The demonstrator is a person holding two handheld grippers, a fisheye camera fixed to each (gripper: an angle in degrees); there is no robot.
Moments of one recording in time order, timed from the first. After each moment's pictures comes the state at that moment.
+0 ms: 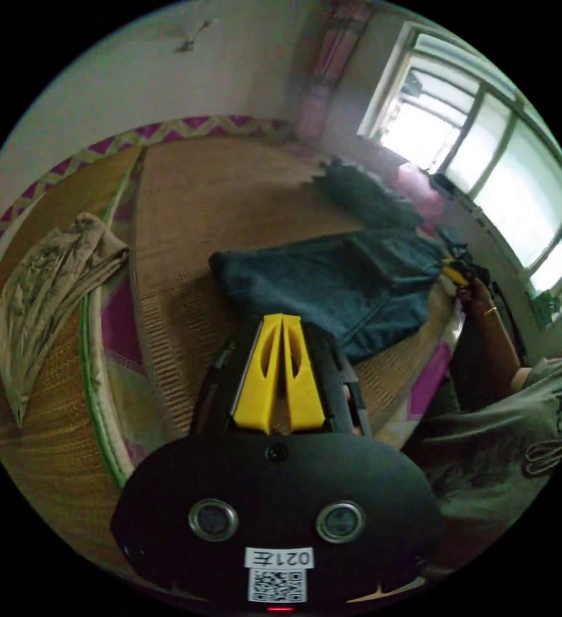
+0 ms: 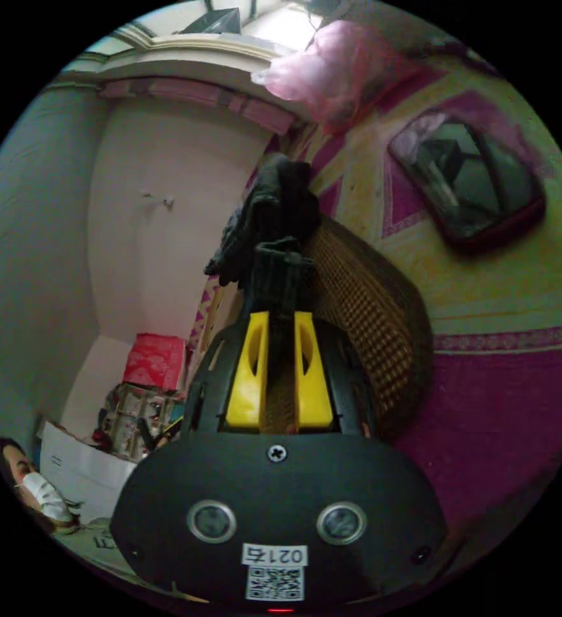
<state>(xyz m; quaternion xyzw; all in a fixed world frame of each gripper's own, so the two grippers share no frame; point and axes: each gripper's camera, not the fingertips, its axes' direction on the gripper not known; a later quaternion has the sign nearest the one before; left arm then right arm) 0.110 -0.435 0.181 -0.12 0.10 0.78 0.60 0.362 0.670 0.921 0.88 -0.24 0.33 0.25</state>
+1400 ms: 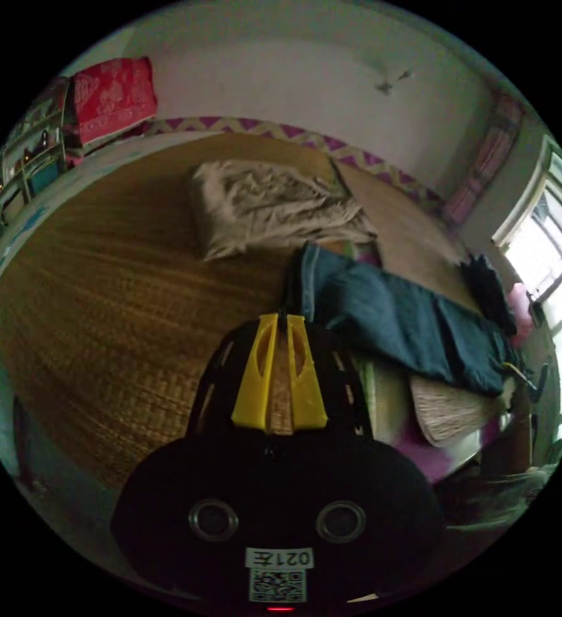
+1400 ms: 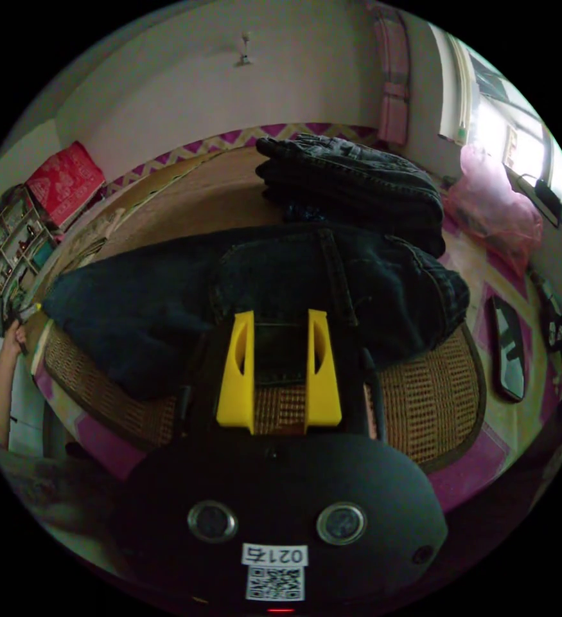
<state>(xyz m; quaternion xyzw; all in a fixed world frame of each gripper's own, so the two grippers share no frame) 0.089 -0.827 0.114 0.03 0.01 0.58 0.81 0.195 0.529 0.704 0.74 0.13 0.44 0.50</state>
